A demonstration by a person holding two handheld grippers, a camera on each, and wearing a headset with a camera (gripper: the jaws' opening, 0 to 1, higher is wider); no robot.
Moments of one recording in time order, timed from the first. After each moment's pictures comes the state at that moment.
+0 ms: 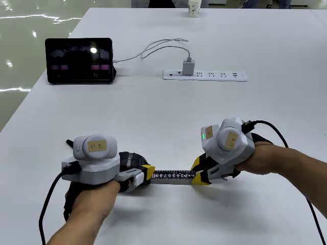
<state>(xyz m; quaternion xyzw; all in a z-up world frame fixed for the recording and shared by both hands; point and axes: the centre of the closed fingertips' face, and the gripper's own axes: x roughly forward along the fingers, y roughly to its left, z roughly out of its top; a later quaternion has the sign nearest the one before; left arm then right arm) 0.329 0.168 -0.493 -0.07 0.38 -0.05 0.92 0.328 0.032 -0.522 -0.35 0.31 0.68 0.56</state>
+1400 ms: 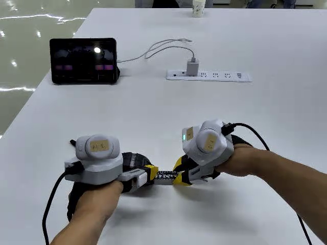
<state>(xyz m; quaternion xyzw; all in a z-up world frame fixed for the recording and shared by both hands) 0.330 0.169 -0.493 -0.08 0.38 -0.05 0.92 0.320 0.084 -0.521 -0.34 0.28 0.70 0.56</state>
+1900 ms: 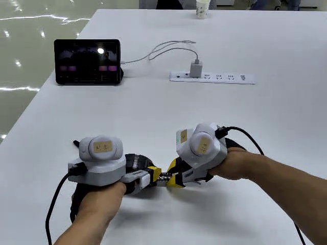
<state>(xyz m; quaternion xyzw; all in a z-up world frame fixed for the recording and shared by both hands) 0.330 0.169 -0.493 -0.09 0.38 -0.05 0.92 0.316 0.105 -0.521 -0.33 0.27 0.71 0.56</state>
